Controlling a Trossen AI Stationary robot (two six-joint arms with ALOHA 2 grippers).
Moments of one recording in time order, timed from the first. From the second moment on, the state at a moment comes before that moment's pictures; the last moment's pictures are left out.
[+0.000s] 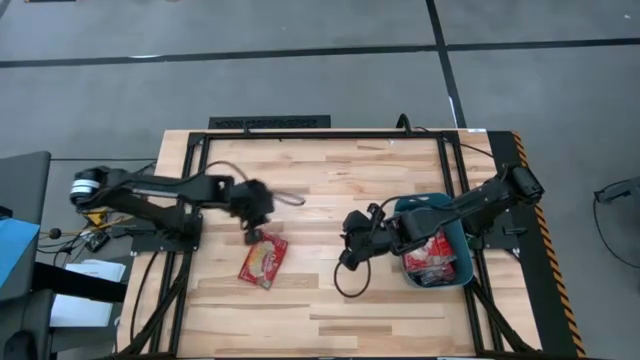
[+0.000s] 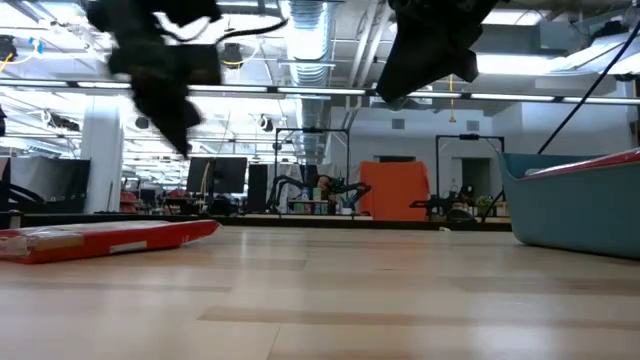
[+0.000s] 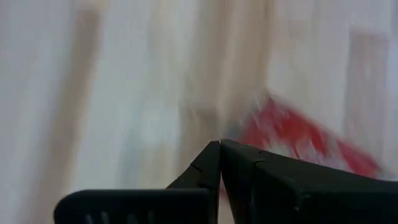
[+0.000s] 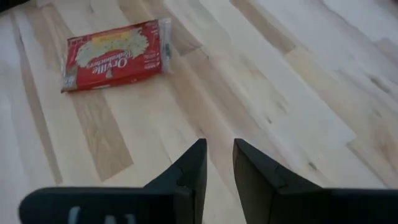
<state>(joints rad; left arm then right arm) 0.06 1.18 0.75 -0.55 -0.01 -0.13 0.32 1.59 1.19 -0.53 0.51 0.74</state>
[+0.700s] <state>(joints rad) -0.24 0.81 0.21 -0.22 -0.08 -0.79 0.31 1.59 1.19 -0.51 0.52 0.72</state>
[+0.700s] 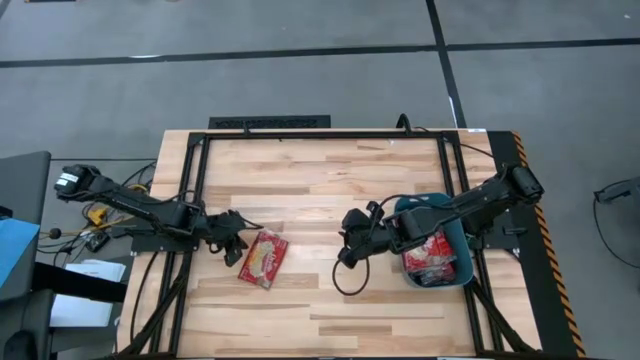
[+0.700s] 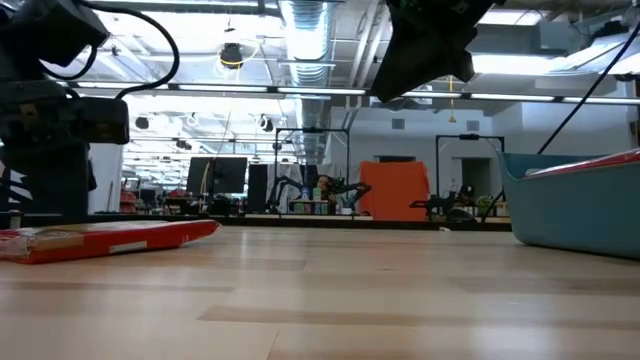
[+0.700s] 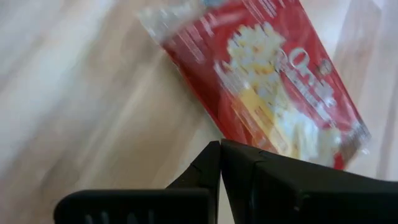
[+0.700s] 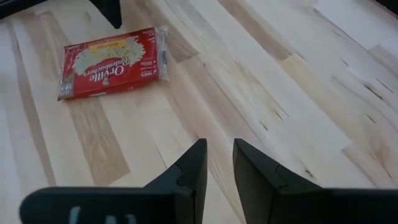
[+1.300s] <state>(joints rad) -0.21 1.15 0.21 0.18 -0.10 -0.70 0.31 1.59 1.19 -0.51 0.52 0.73</state>
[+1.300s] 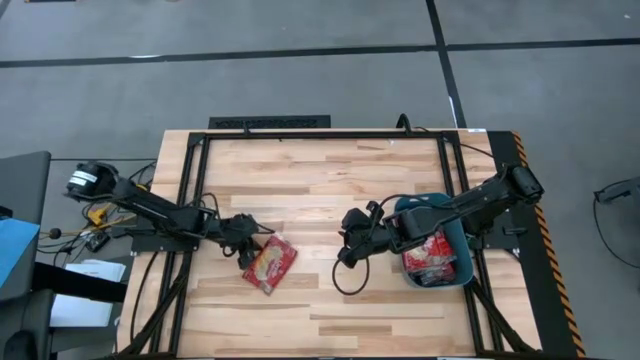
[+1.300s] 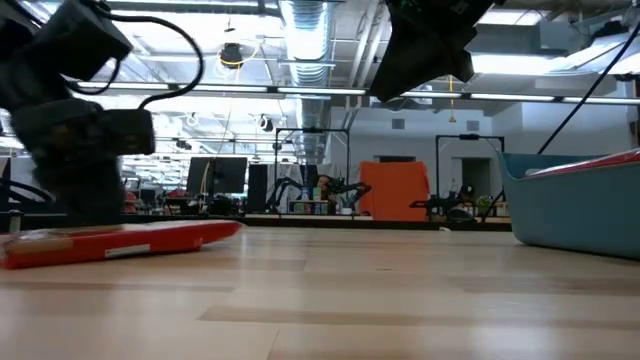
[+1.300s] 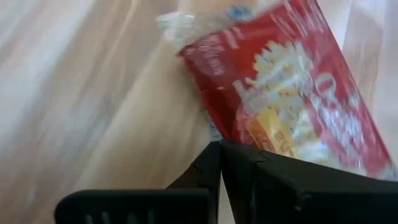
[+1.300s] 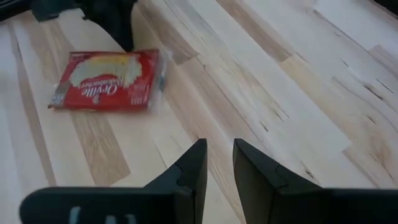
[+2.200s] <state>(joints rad) -0.19 1.22 0.33 0.31 0.11 -0.50 0.30 1.59 1.19 -0.48 0.53 0.72</state>
